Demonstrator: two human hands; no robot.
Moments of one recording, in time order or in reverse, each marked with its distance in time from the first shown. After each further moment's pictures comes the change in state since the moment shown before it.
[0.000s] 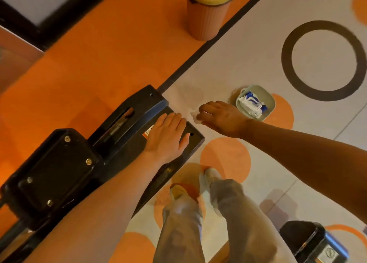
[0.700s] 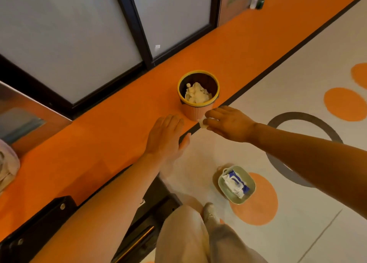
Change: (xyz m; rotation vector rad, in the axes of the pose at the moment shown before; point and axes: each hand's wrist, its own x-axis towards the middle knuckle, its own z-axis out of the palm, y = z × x) left_hand 0.252 0.027 -0.239 0.089 0.233 -0.192; right_hand 0.055 0.246 -0.270 -0.249 0.175 -0.193
